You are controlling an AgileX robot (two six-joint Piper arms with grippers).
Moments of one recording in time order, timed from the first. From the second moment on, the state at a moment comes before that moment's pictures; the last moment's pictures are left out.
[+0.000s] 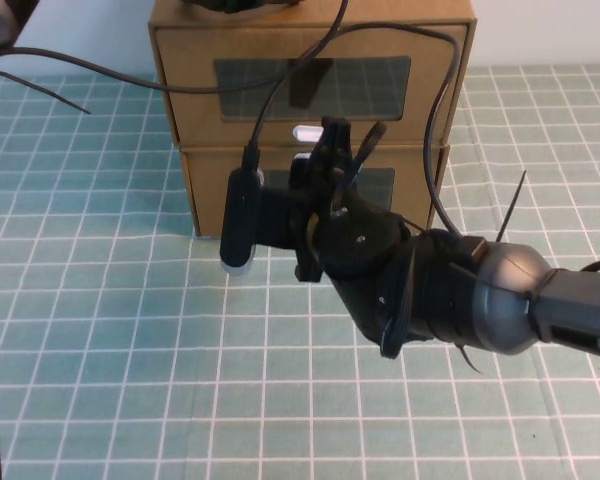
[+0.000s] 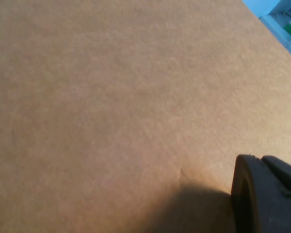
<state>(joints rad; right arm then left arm) 0.89 1.91 -1.35 -1.65 0.54 0.70 -0.28 2.12 -2.26 -0.79 1.03 0.41</state>
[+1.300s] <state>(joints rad) 0.77 2.03 -1.53 -1.65 0.50 0.65 -0.28 2.12 -2.26 -0.79 1.02 0.40</state>
